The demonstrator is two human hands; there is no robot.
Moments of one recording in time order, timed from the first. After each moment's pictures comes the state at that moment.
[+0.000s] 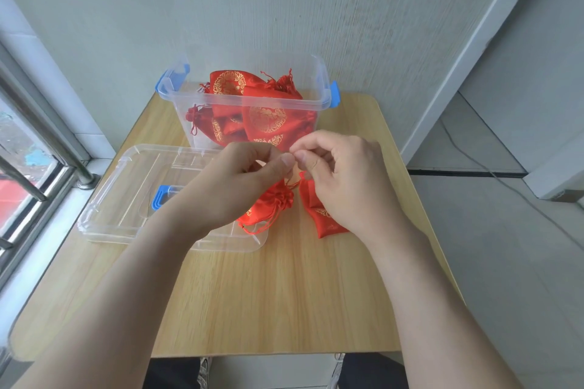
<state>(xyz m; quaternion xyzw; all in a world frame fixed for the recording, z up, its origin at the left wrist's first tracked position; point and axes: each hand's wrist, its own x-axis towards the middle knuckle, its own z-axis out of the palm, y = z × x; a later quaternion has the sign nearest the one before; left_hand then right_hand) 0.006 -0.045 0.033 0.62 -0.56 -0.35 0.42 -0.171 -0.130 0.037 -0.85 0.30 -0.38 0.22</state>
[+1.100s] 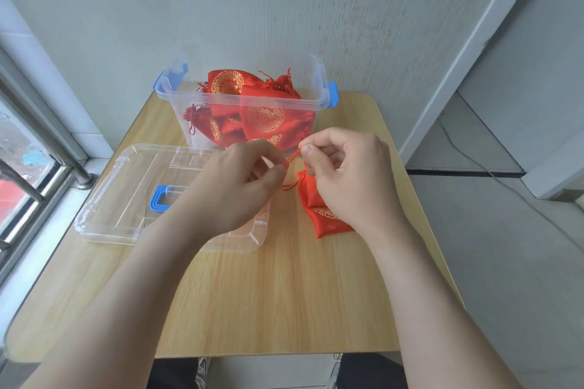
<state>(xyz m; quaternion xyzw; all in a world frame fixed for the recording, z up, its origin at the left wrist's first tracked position) -0.005 -0.041 0.038 0.70 -0.59 -0.20 0.35 -0.170 -0.132 0.033 -0.80 0.36 -0.41 0.25</state>
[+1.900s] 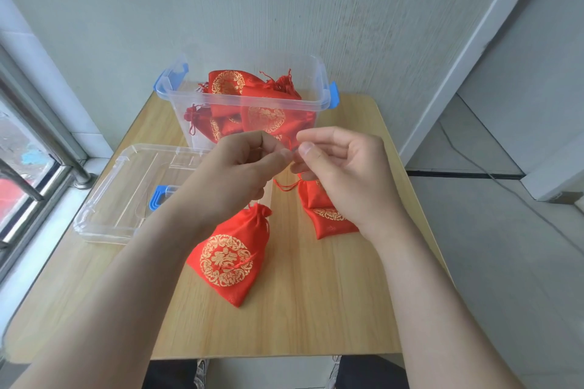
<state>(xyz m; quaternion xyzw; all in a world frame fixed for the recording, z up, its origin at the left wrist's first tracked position) -0.005 -0.044 0.046 0.64 -0.48 -0.37 0.48 -0.173 -0.132 0.035 -0.70 0.33 -0.40 0.49</state>
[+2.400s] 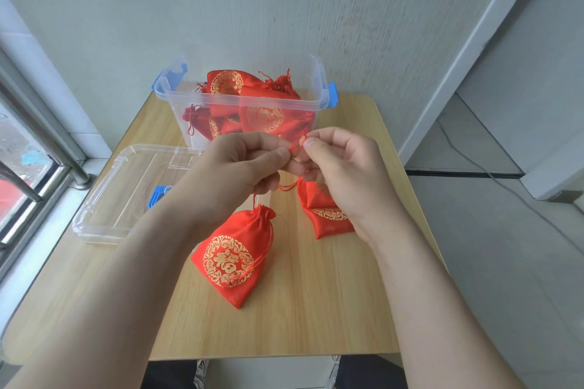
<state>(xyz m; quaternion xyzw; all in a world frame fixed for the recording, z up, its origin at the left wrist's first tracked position) 0.000 -0.047 0.040 0.58 -0.45 -0.44 0.52 -0.170 -0.129 0.038 -0.64 0.36 -0.38 0.57</state>
